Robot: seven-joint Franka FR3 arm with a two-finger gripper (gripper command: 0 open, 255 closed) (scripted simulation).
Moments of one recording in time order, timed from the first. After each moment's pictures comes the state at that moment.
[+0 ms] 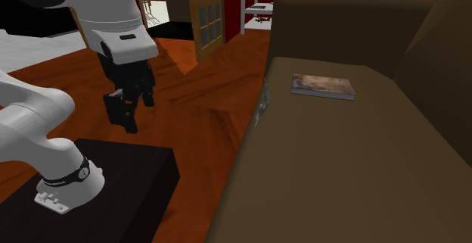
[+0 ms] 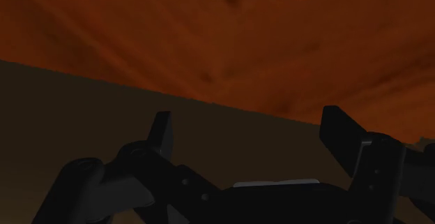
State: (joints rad) arm 0.06 -0.51 -0.11 -2.23 -0.02 1.64 -0.15
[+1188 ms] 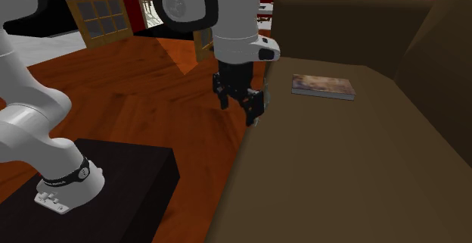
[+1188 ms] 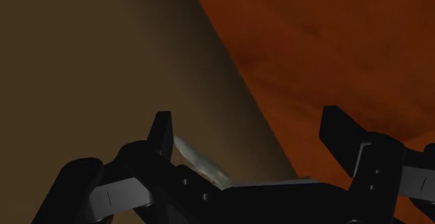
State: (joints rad) arm 0.20 0.07 -0.13 -1.74 0.08 1.82 -0.86
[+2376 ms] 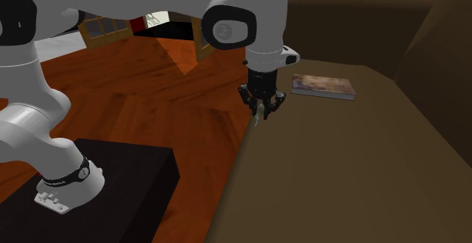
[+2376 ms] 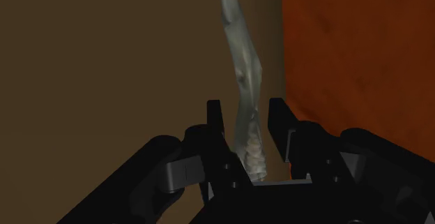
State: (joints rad) arm 0.24 0.30 -0.06 -1.56 0.13 1.90 -1.11
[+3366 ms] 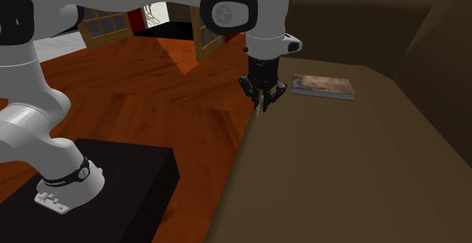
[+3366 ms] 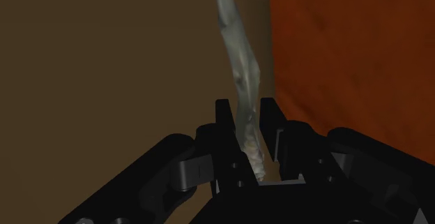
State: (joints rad) arm 0.23 0.29 -0.06 -1.49 0.12 1.82 -1.10
